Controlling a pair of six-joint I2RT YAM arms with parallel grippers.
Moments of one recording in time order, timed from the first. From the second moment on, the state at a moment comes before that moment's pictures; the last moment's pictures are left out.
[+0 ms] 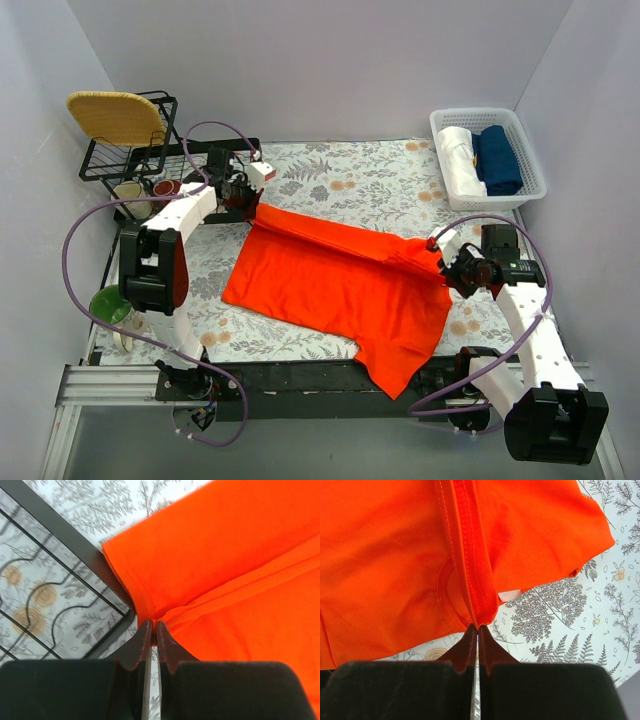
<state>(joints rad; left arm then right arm) -0.15 1.82 1.39 -0.55 0.35 0.54 -0.02 0.92 0.72 -0.85 -0.41 -0.84</state>
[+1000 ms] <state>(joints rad) -0.21 1.82 1.55 -0.68 0.44 0.45 -0.02 1.17 0.92 -0.81 -0.40 -0.83</state>
